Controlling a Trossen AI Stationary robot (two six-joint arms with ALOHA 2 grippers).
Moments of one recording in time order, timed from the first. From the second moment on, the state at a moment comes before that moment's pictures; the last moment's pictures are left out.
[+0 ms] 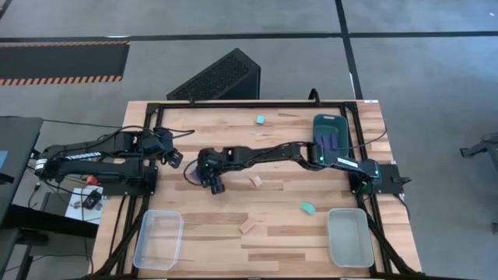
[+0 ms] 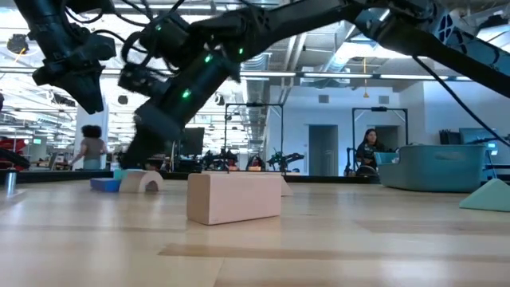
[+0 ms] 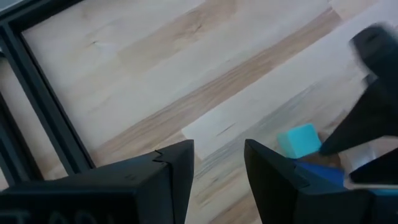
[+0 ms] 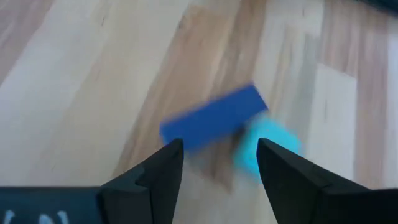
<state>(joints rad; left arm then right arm) 0.20 0.71 0.68 -1.08 -0.37 -0.72 -0.03 2.61 2.32 -0.53 -0.05 -0.37</state>
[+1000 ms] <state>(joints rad) 0.20 0.71 0.68 -1.08 -0.41 -0.65 0.02 2.62 2.32 -0.47 -0.13 -0.08</state>
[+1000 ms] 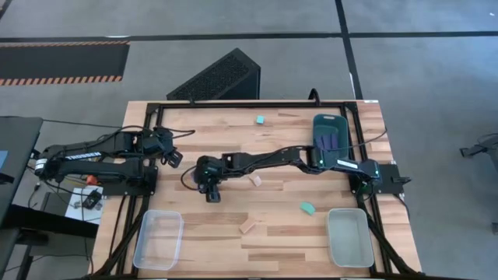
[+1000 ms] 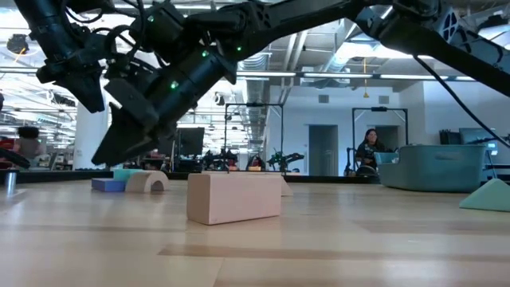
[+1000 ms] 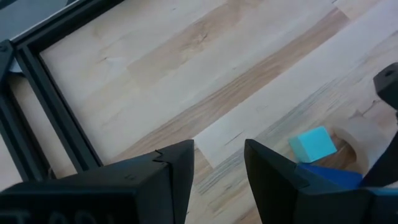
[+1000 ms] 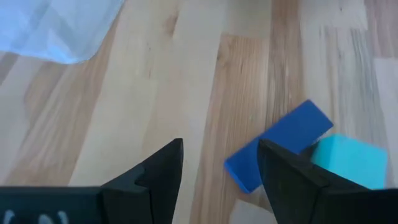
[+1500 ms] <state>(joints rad) 0.20 0.71 0.68 -1.08 -0.40 -0.65 0.01 2.62 2.29 -0.46 -0.05 0.13</state>
